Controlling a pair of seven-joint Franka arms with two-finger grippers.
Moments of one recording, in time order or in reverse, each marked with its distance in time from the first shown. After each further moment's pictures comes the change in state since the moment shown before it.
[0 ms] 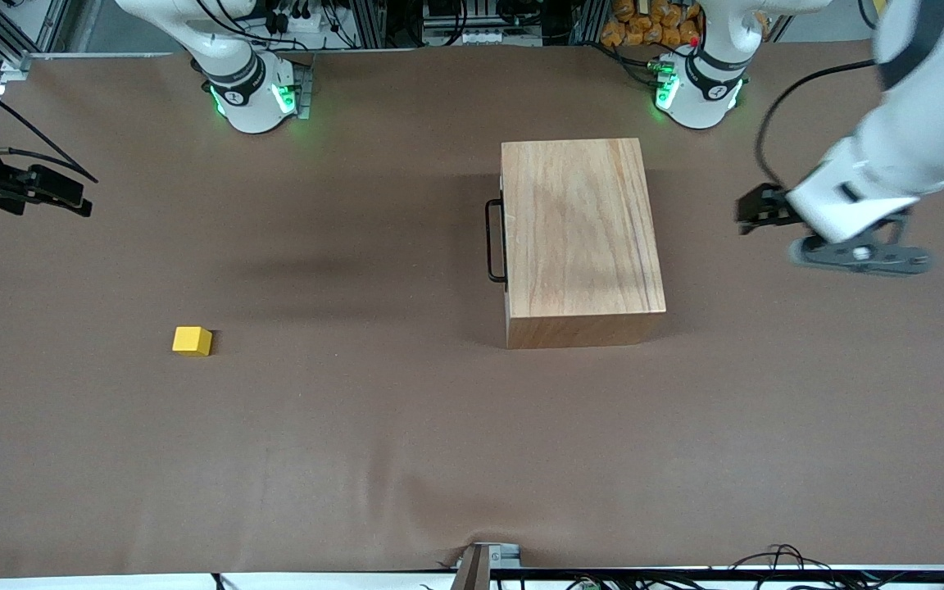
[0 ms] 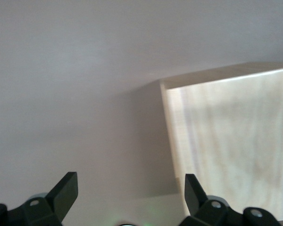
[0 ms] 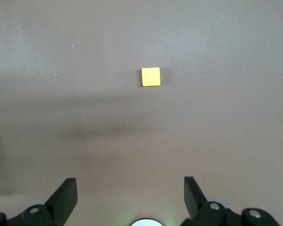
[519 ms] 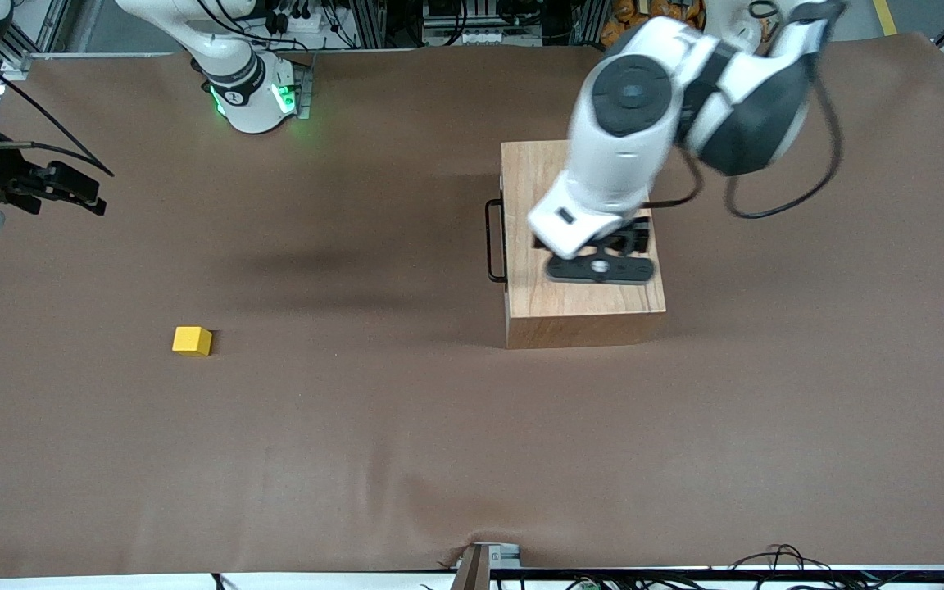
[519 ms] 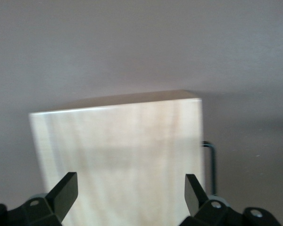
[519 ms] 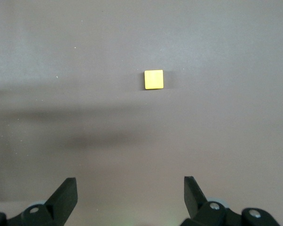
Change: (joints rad) left arm -0.365 0.265 0.016 0.163 0.064 0.166 -0.440; right arm 0.001 -0.092 0.014 -0.146 0.000 0.093 0.000
